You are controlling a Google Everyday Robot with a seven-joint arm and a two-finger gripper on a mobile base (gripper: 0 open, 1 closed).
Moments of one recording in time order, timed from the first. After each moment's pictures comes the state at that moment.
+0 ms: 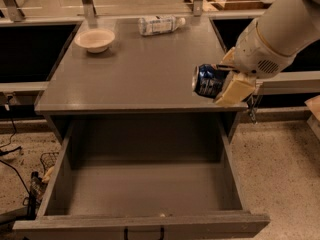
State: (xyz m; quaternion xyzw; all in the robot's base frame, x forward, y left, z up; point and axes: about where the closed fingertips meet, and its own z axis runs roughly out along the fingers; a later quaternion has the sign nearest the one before) arm 0.505 -0.144 0.933 -0.64 0.73 0.01 0.23
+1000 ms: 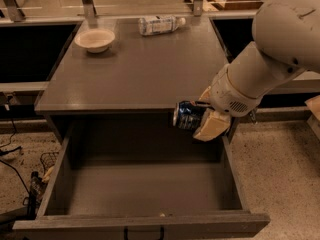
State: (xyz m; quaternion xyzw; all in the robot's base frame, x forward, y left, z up) arm 0.474 -0.104 0.854 -0.65 0.73 0.07 0.20
